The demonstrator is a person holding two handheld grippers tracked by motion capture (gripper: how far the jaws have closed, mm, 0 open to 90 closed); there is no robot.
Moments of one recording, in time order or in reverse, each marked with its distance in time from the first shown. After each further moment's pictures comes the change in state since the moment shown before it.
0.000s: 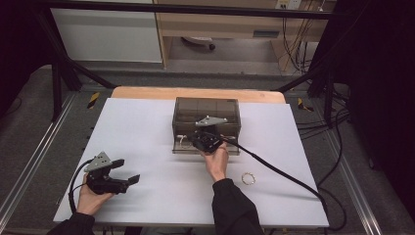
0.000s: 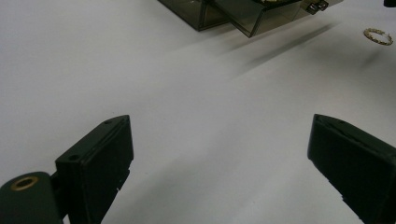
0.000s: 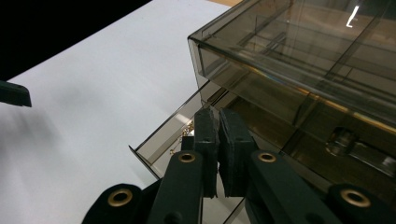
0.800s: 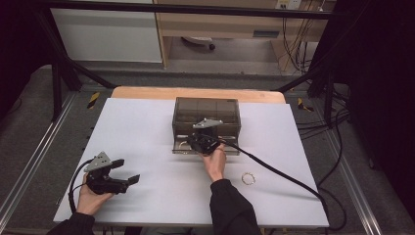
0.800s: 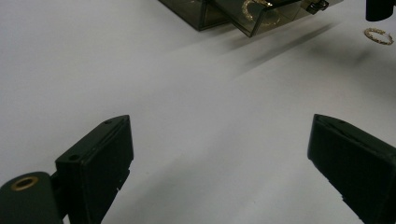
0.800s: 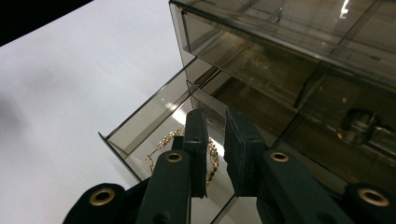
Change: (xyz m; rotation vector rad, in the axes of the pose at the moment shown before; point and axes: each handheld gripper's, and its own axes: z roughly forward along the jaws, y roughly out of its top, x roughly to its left) left arm 0.000 0.000 0.000 -0.001 0.001 -0.001; right arm -0.003 -0.009 0.014 0.039 -0.041 -0.023
